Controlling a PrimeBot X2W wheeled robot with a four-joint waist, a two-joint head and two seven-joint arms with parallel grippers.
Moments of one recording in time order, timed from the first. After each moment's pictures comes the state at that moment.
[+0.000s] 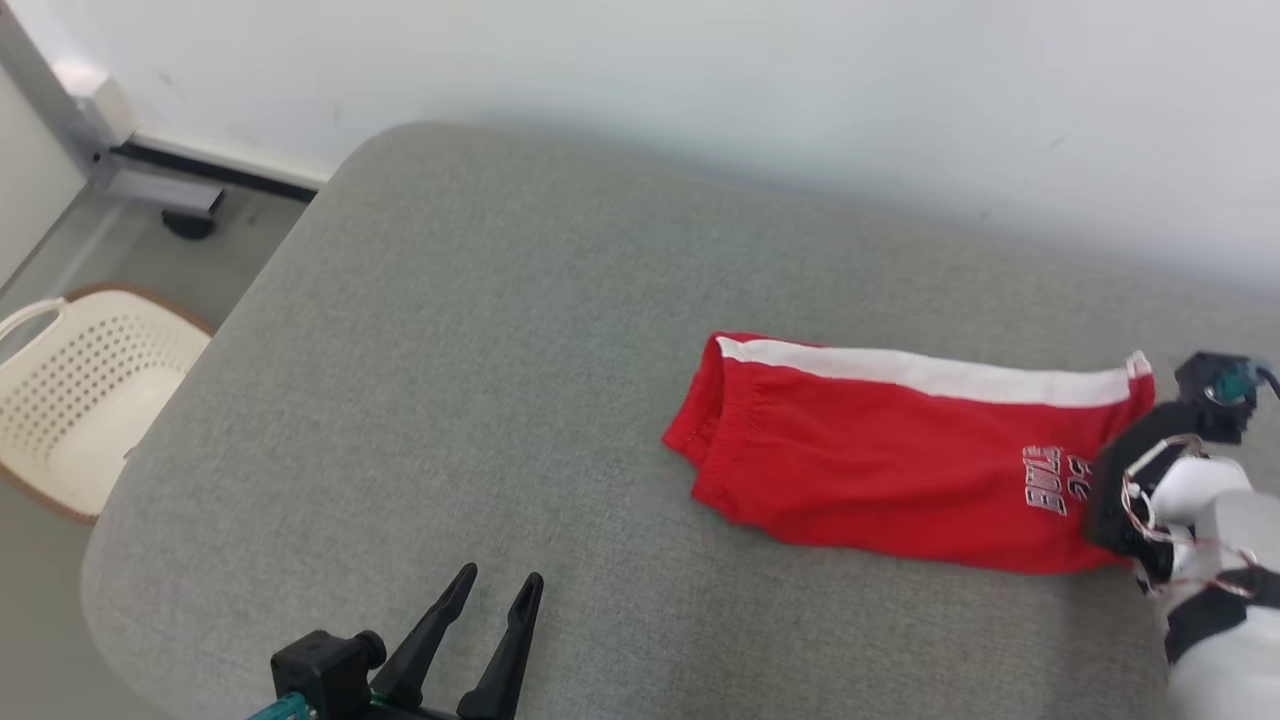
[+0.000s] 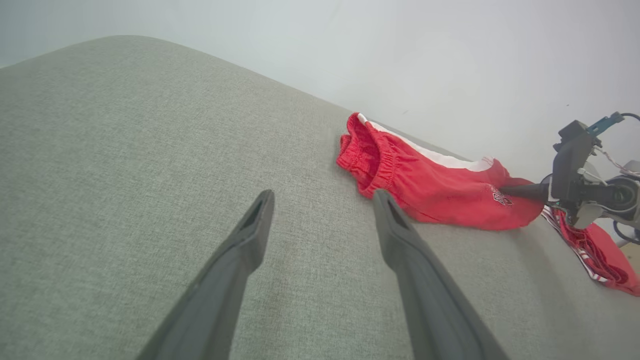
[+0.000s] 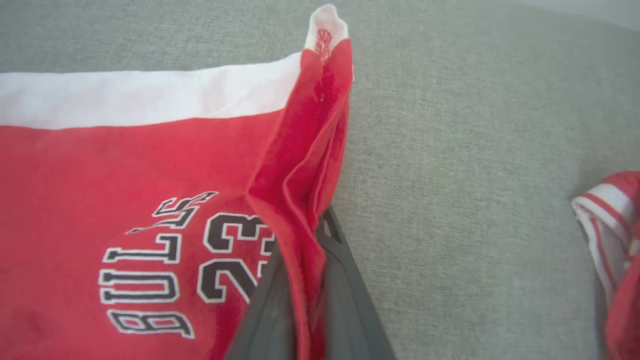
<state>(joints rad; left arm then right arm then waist) -0.14 0.31 -0.52 0.16 -0.75 -0.10 -0.20 -0.71 -0.20 -0.45 0.97 -0.24 0.13 0.43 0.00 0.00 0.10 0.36</state>
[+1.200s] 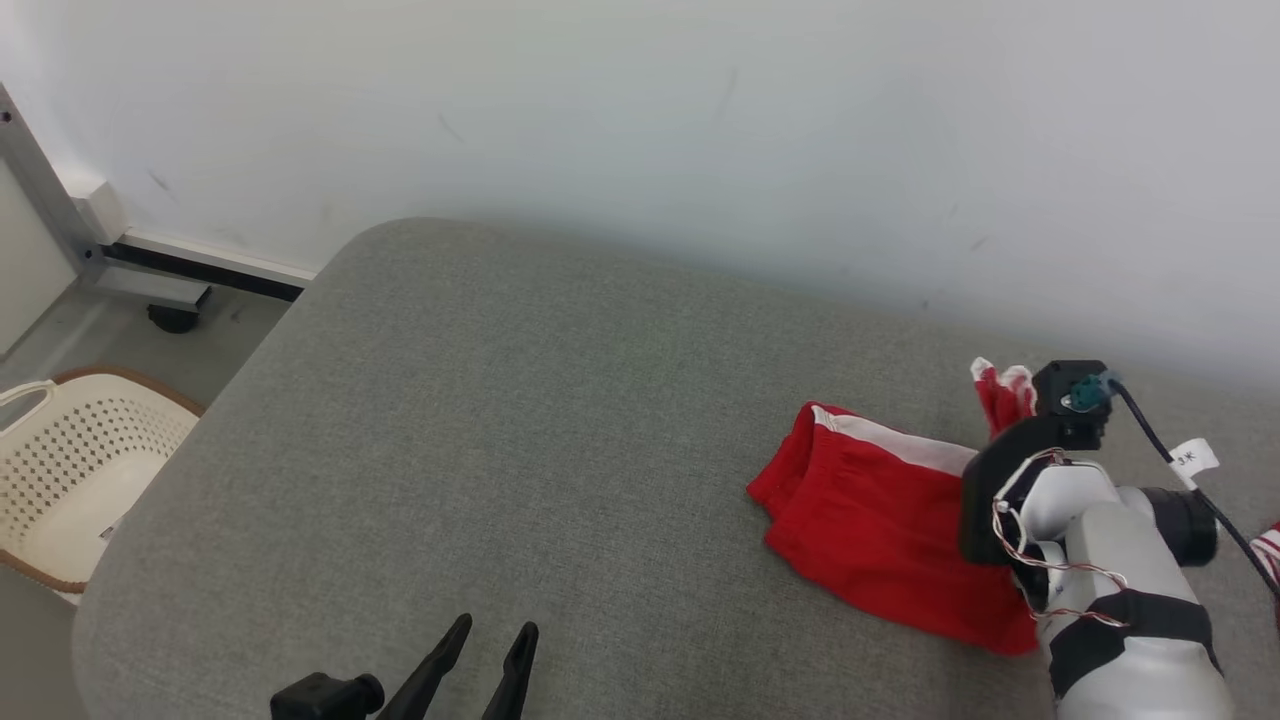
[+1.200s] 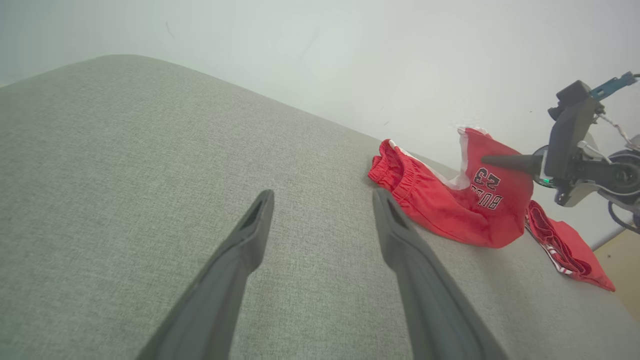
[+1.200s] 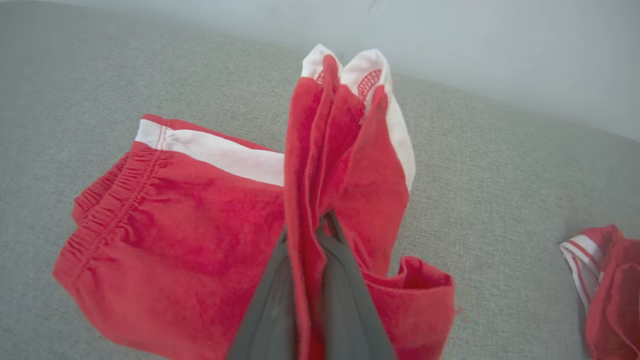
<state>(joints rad) -0.06 0.35 -0.54 0.10 -0.77 -0.05 -0.17 -0.62 -0.05 -0.27 0.80 -0.19 0.13 0.44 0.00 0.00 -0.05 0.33</state>
